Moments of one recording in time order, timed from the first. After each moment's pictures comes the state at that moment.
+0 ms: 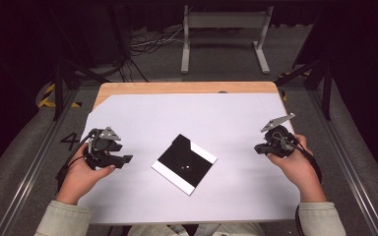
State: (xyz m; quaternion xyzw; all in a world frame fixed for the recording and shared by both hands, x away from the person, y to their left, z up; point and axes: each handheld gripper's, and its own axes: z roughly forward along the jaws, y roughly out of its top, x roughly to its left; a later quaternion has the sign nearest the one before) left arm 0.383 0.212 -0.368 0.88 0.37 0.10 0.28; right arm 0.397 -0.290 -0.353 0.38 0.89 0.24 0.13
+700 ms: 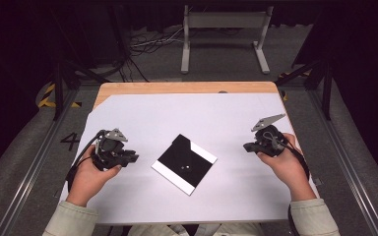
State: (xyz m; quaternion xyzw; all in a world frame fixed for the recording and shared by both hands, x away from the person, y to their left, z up) left arm 0.379 0.193 -0.369 0.88 0.35 0.07 0.30; right arm 0.403 -0.264 -0.358 0.34 0.89 0.28 0.12
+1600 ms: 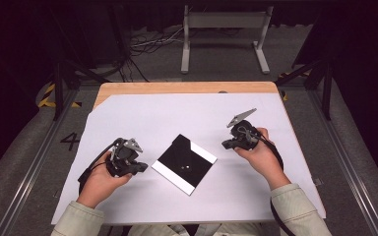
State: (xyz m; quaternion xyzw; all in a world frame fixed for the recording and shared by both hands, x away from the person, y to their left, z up) left arm 0.376 0.164 -0.394 0.91 0.31 0.03 0.26; right arm 0.439 -0.213 -0.380 0.32 0.90 0.28 0.08
